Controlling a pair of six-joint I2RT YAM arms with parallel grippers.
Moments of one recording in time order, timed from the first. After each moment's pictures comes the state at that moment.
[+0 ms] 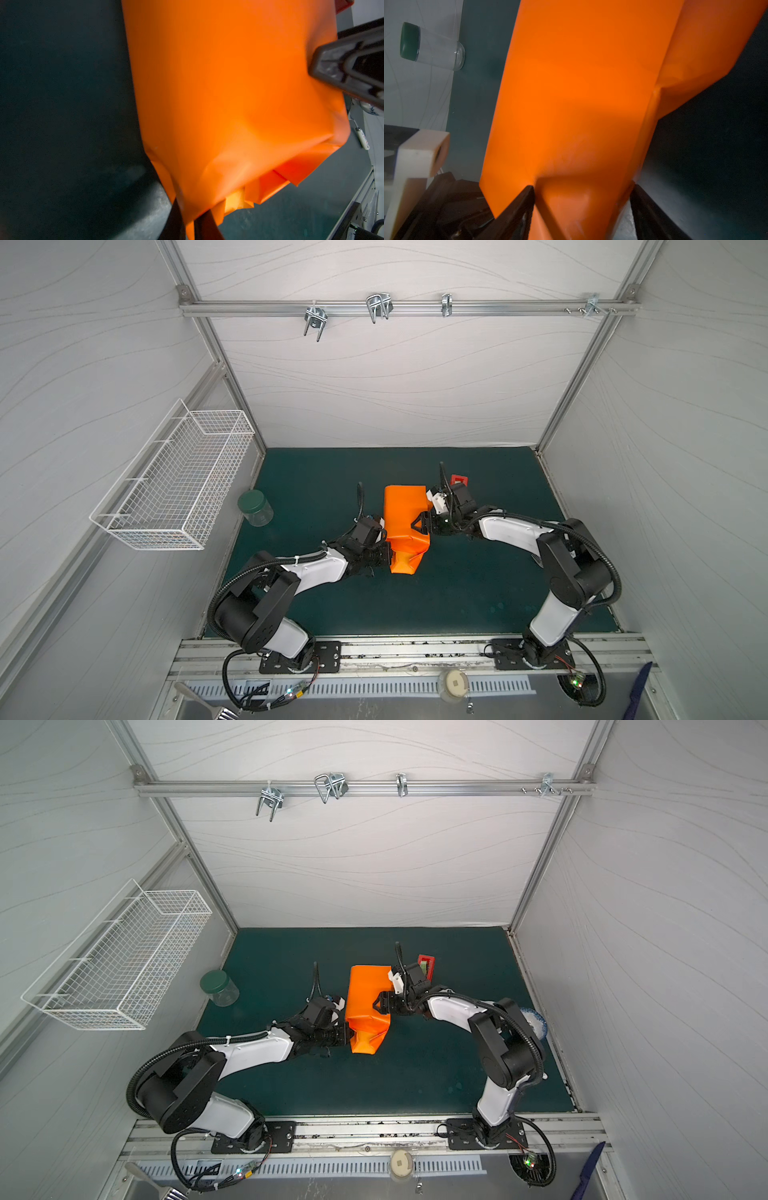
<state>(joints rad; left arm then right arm) -0.60 1.49 0.61 0.00 0.19 -0.63 0.59 1.73 1.01 -0.15 -0.41 0.45</state>
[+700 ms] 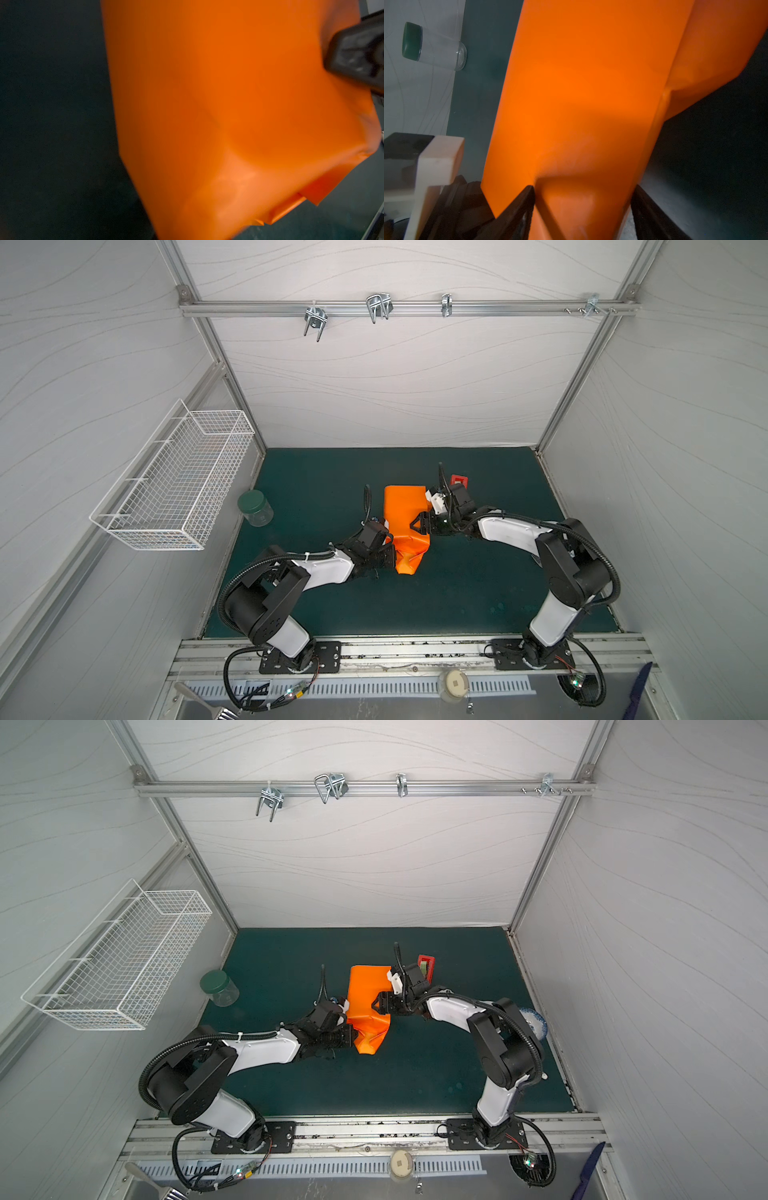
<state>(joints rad) -0.65 1.55 0.61 0.07 0.09 -0.64 0.60 1.74 1.01 -0.14 -0.40 0.46</state>
